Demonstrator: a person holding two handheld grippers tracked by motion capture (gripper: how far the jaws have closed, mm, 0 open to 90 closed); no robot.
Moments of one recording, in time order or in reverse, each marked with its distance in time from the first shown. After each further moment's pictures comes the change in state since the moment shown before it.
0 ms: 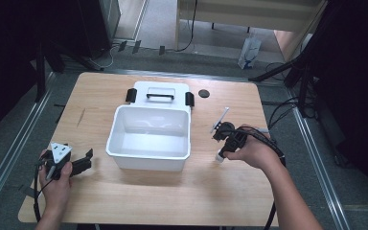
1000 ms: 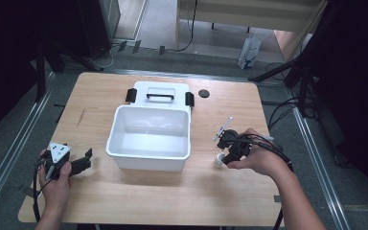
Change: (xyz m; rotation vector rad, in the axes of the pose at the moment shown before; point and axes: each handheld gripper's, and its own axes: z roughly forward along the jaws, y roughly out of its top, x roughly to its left) left arm 0.002 0.000 0.000 -0.006 -0.006 -0.018; right arm 0.007 -0.020 0.015 -0.018 -0.074 -0.041
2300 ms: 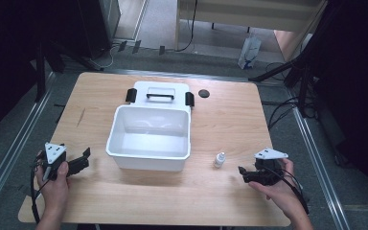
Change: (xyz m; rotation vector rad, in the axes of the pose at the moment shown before) left arm 0.005 -0.001 -0.002 -0.024 -0.007 -0.045; right arm -0.006 -0.127 0.048 -0.489 -0.113 0.417
